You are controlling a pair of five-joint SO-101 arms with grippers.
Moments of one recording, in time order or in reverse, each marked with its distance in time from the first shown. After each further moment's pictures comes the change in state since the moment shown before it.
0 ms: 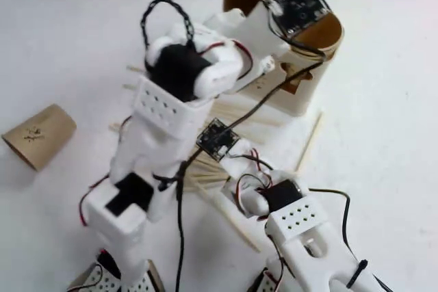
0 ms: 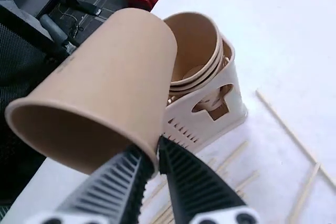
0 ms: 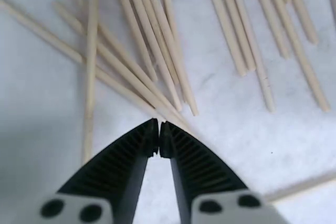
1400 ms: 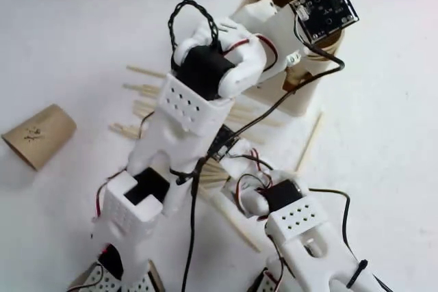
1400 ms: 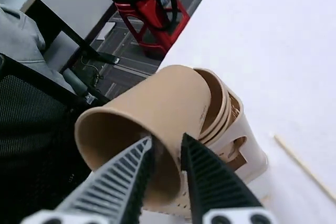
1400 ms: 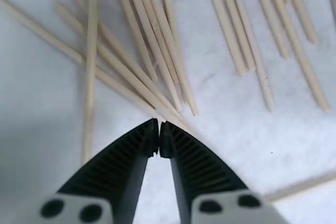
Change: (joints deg) left arm 2.4 7.3 -5.2 -11.7 -3.9; right arm 0.0 0.0 0.0 0.0 0.0
